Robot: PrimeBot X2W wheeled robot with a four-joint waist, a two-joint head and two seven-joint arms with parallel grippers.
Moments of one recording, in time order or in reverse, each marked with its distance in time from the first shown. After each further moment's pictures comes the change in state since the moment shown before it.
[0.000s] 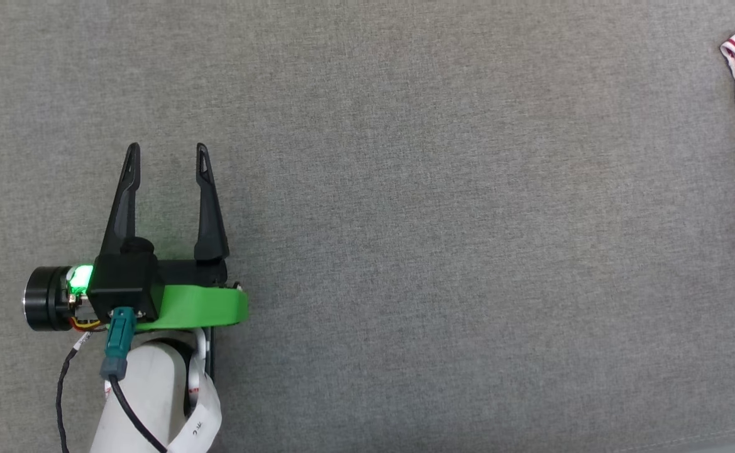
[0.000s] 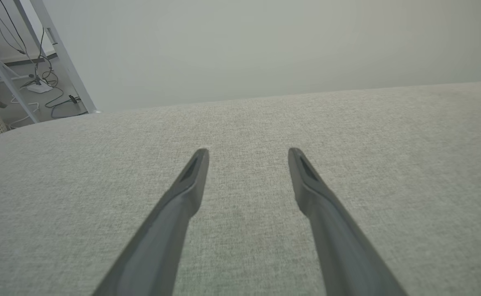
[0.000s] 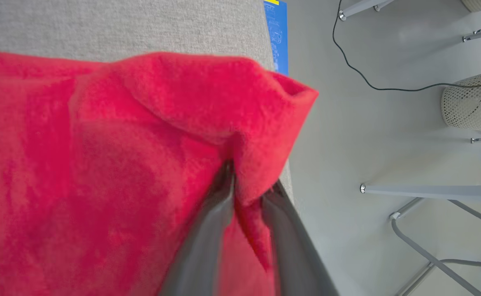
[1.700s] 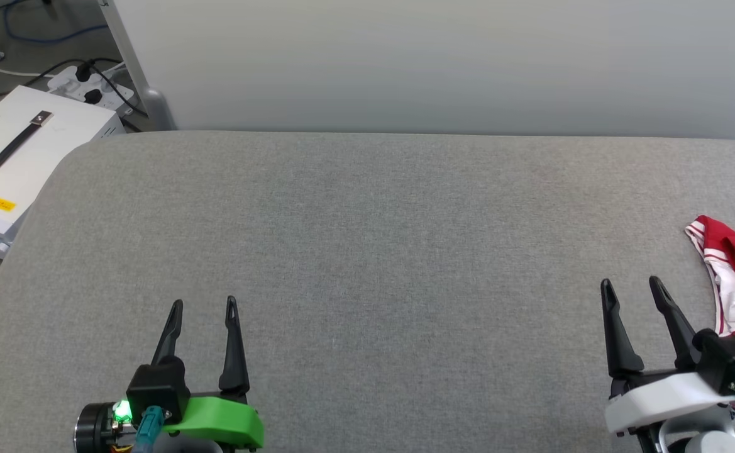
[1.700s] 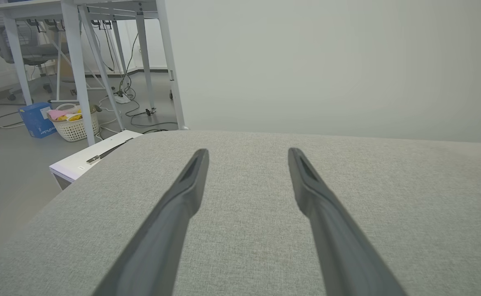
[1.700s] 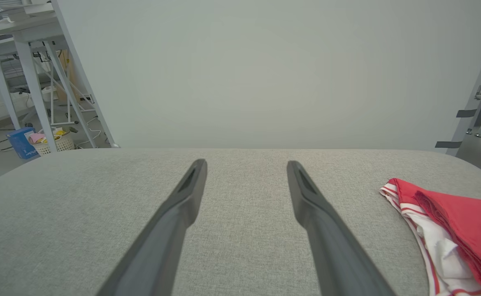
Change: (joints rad) left arm 0.284 -0.029 -0.008 0.116 -0.093 -0.011 0.000; right arm 0.945 0.762 -0.338 -0.697 -0.349 0.000 -0.767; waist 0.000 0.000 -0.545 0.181
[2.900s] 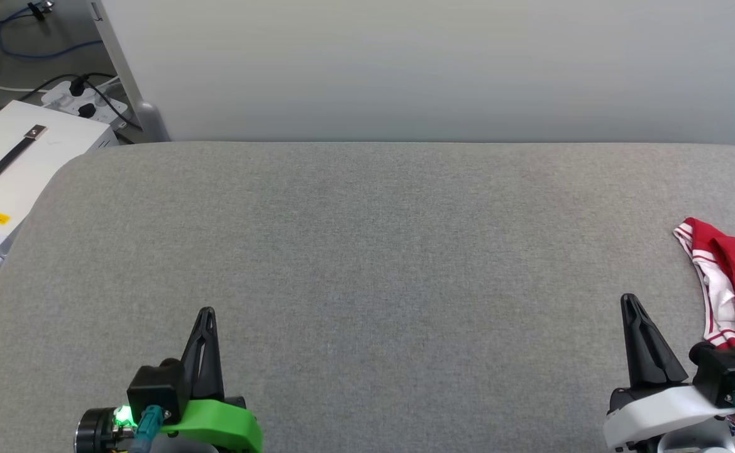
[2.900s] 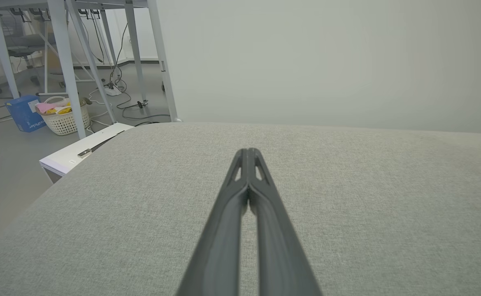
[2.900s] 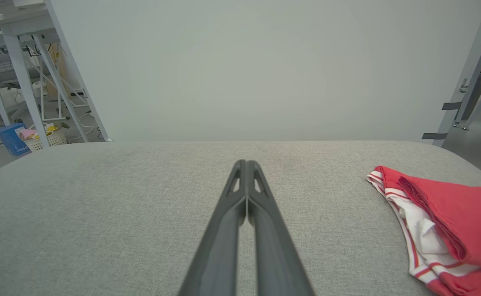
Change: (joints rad) left arm 0.014 -0.002 0.012 0.007 -0.002 -0.027 0.041; right arm 0.060 0.028 -0.017 -0.054 -0.030 0.000 0.043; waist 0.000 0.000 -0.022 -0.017
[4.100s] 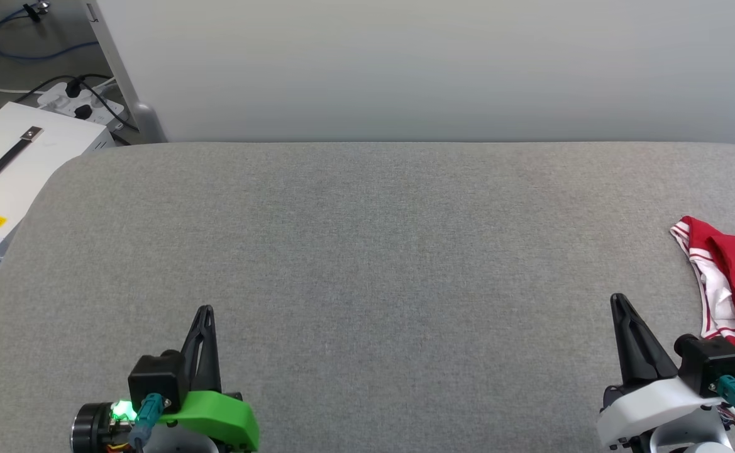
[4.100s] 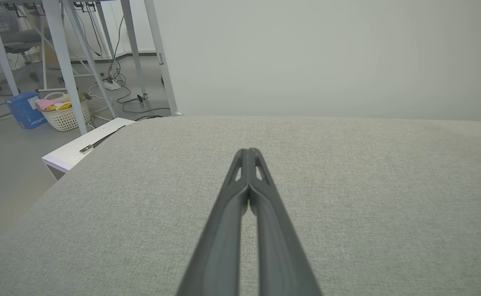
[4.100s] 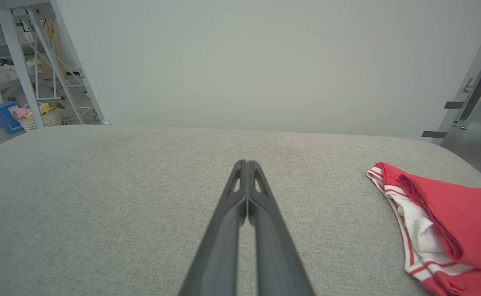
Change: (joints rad) left arm -0.007 -0.009 0.023 -0.016 0.034 -0.016 0.072; right arm -0.010 0.008 0.006 -0.011 -0.054 0.000 0.070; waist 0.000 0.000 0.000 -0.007
